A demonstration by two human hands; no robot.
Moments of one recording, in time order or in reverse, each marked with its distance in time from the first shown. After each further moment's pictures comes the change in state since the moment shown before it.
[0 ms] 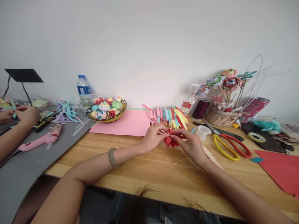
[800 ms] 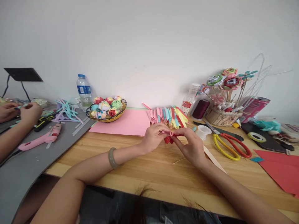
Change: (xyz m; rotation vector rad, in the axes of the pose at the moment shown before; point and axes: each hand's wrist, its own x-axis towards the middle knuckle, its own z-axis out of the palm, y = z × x) left_hand -0.004 0.008 0.001 0.013 0.083 0.256; right_hand -0.004 -0.001 0.002 -0.250 0.214 -0.382
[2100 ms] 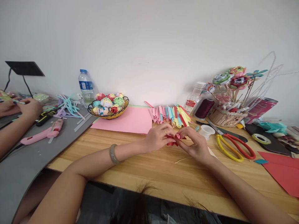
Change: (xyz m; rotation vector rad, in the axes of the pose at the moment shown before) left_hand -0.002 -0.010 -0.006 0.270 -0.190 0.277; right_hand 0.005 0.011 -0.006 0.201 -0.117 -0.175
